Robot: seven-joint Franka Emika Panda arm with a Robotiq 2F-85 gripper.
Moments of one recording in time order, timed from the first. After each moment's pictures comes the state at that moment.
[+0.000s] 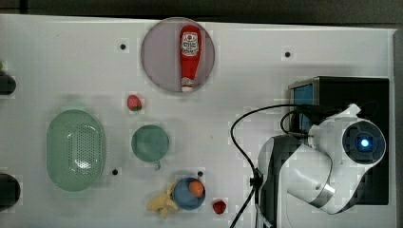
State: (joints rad) arm -0.09 0.14 -0.43 -2.24 -0.09 0.86 -1.12
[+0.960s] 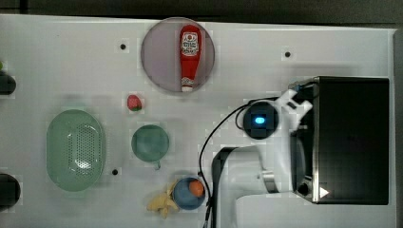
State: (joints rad) arm -0.02 0.15 -0.28 -2.30 -0.63 0.86 -0.68
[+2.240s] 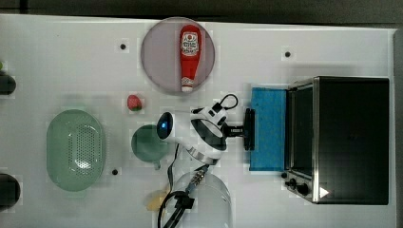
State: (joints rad) arm 0.15 0.53 -0.14 -2.26 -1.02 0.82 0.08
